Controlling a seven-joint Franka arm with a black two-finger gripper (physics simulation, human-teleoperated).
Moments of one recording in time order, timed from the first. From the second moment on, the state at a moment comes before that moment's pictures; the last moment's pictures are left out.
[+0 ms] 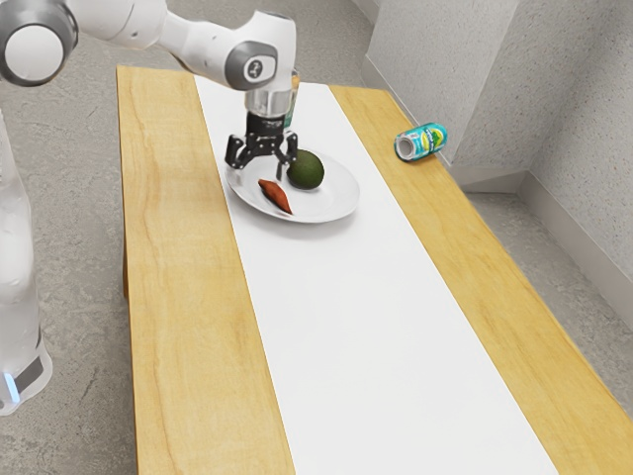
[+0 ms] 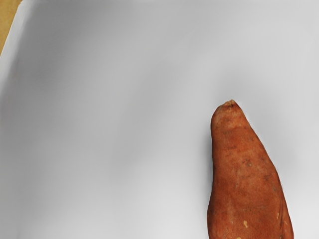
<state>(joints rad) 0.10 -0.12 0.36 -2.13 -0.14 1.98 -1.27</state>
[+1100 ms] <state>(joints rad) 0.07 0.05 0.38 -2.03 -0.19 2.04 -1.27</state>
